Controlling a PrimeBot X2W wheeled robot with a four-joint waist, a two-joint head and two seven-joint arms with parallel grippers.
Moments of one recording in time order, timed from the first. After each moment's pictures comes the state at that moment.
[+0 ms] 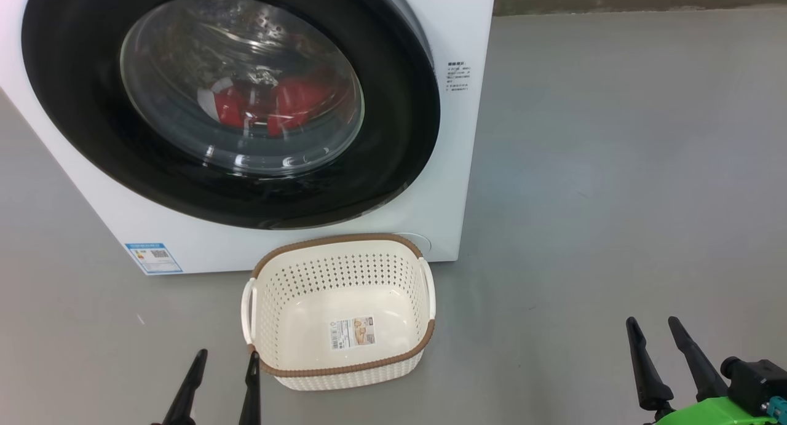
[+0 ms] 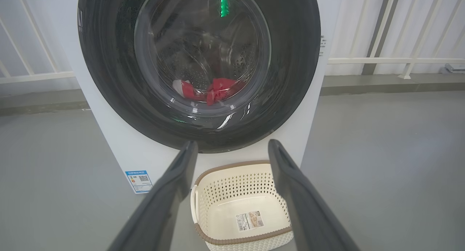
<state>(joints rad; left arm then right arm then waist) 0.09 0.05 -0.05 0.13 -0.10 -0.01 -0.25 0.06 -0.11 -0.04 0.30 0.43 0.13 -0.25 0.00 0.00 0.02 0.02</state>
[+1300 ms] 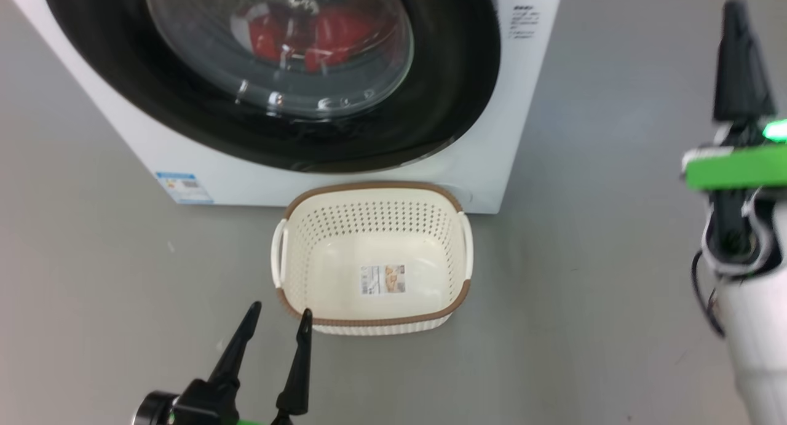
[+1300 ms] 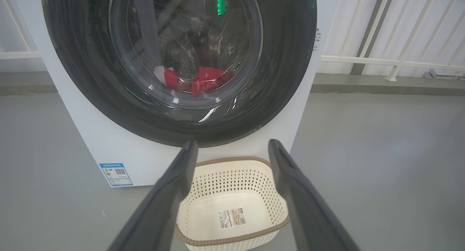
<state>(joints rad) -0.04 0.05 -0.19 0.13 -0.16 -0.01 -0.25 -0.55 -0.16 -0.02 0.22 0.78 0.13 -0.26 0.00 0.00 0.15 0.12</state>
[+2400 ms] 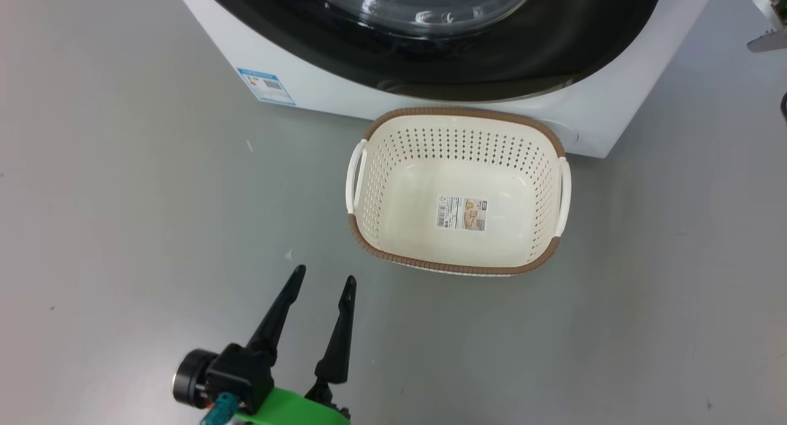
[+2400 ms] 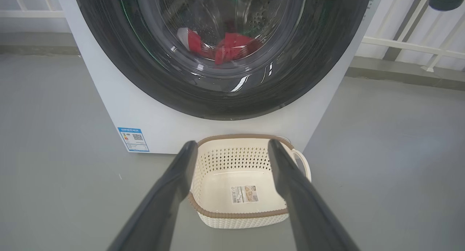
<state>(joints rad) -0.16 0.04 -0.32 0.14 -0.23 0.02 -0.25 -1.10 -0.44 0.33 0.62 1.50 0.13 0.27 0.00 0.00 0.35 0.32</state>
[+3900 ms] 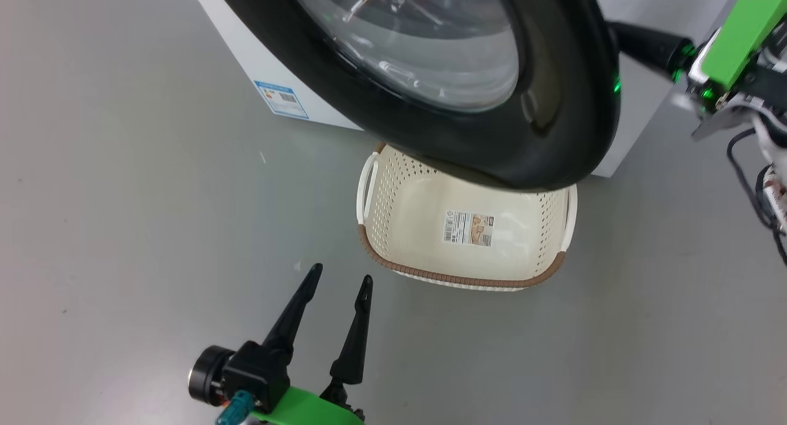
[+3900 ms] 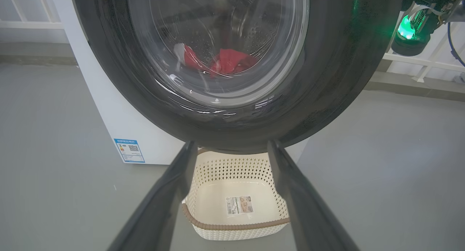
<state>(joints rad) -0.19 0.04 -0.37 0.15 -0.25 0.03 -0.25 -1.03 -0.40 0.38 0.63 1.63 0.12 0.70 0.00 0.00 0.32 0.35</state>
